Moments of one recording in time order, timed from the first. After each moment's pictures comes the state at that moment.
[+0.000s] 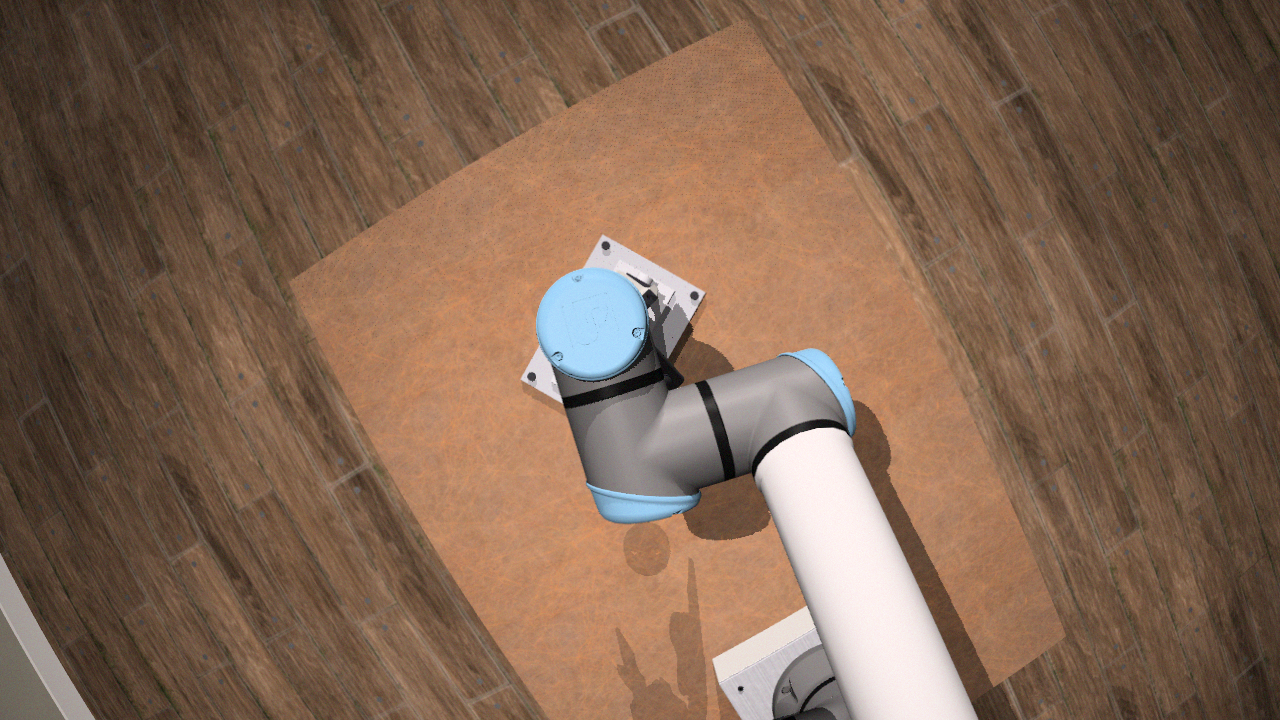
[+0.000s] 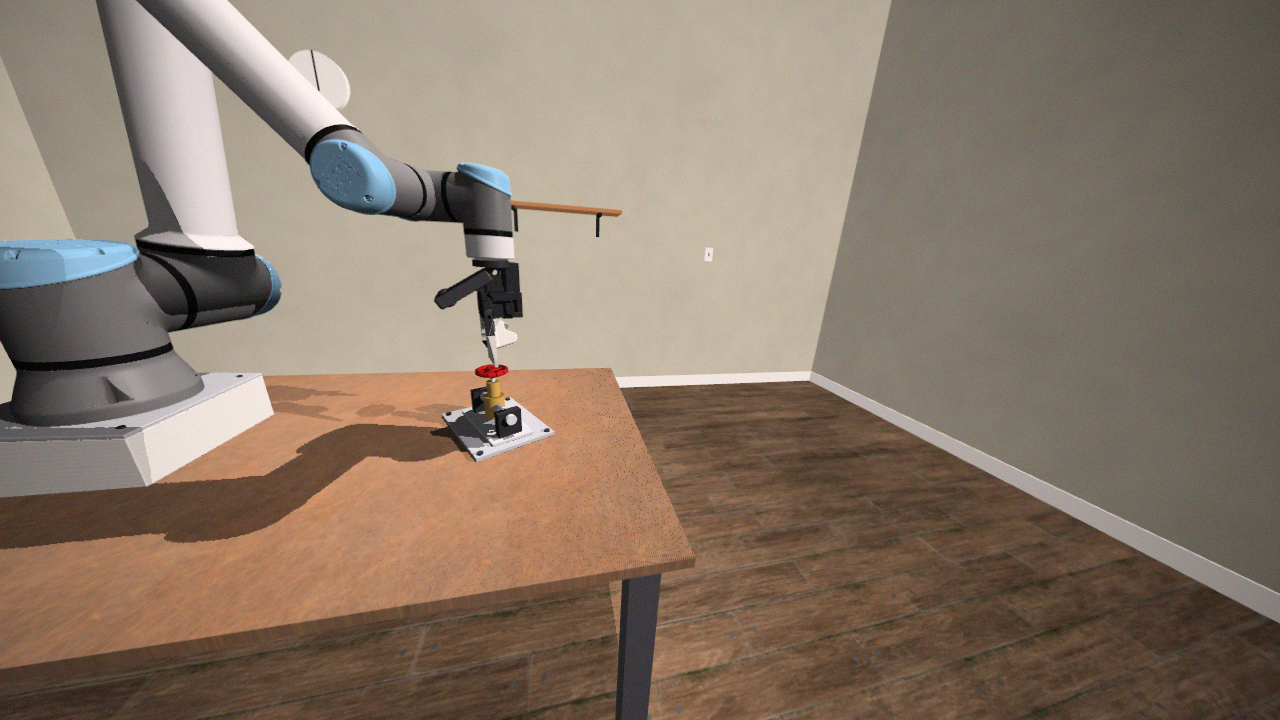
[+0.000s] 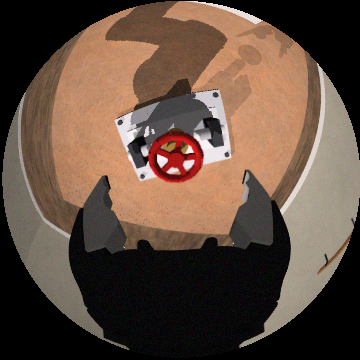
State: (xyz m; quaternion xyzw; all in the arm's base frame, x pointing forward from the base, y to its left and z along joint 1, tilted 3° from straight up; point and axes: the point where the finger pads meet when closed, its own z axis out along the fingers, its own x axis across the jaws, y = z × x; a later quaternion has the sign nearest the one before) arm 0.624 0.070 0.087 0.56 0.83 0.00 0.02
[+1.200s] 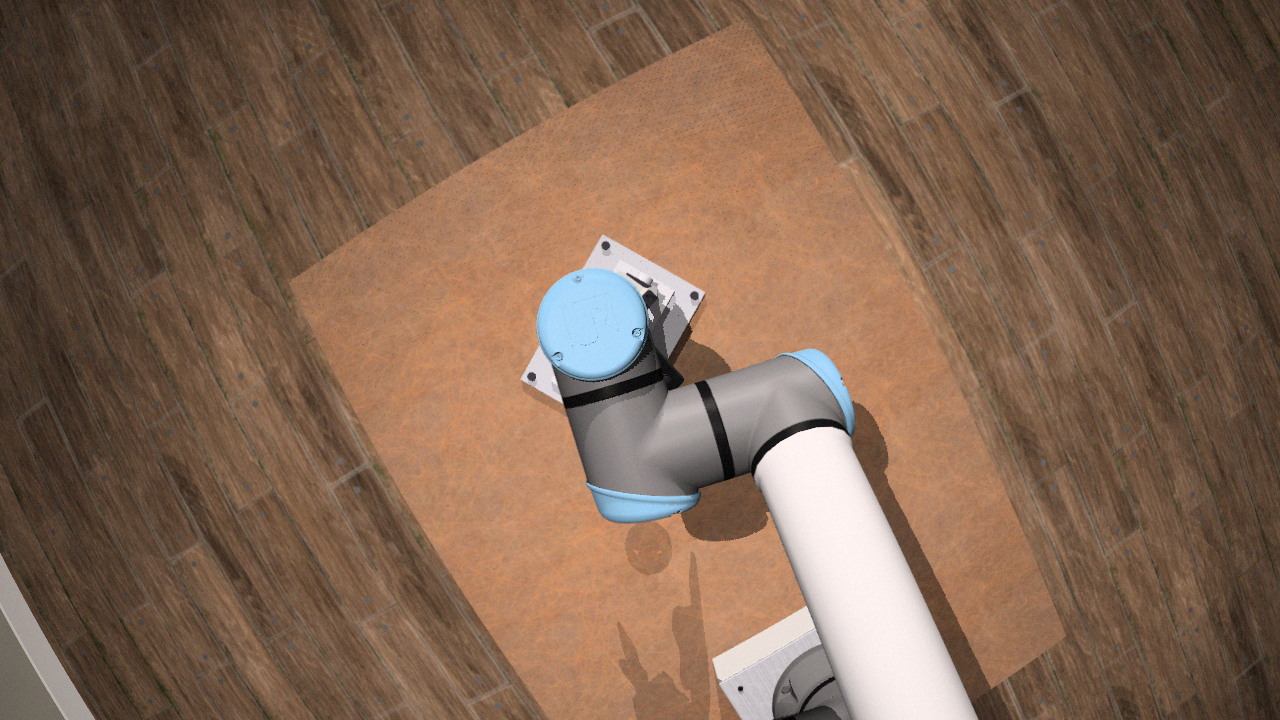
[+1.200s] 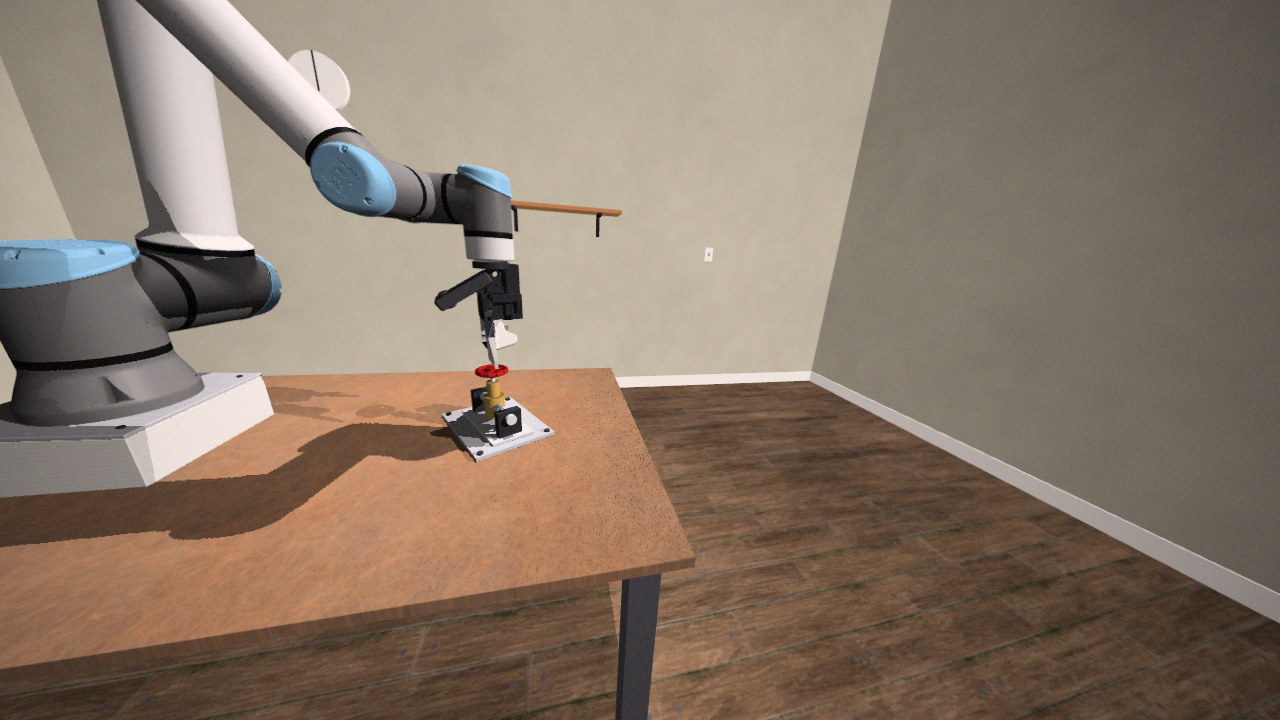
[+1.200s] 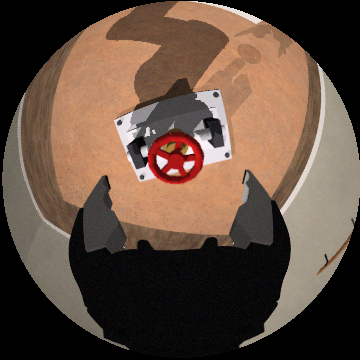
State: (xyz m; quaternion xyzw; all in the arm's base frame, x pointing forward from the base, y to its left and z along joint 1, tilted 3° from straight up) arm 0.624 0.070 0.084 0.56 0.83 0.00 0.02
